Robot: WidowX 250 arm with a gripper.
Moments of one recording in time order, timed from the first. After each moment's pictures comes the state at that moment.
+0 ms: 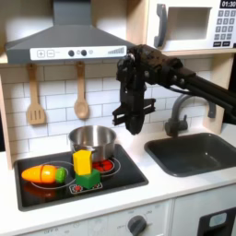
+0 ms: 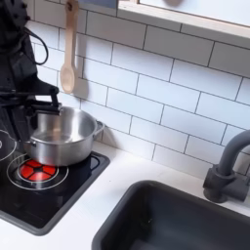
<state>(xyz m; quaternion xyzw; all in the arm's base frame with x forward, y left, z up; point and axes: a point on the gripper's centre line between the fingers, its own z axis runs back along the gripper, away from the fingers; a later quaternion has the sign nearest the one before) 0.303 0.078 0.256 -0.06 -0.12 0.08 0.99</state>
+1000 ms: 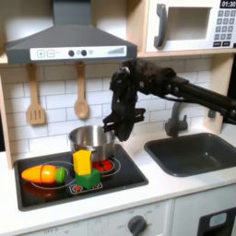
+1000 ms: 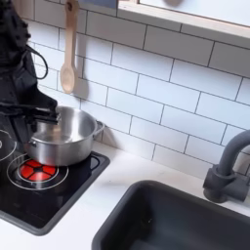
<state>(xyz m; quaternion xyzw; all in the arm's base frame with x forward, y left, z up) 0.326 0.095 0.231 -0.03 -0.16 0.08 0.98</state>
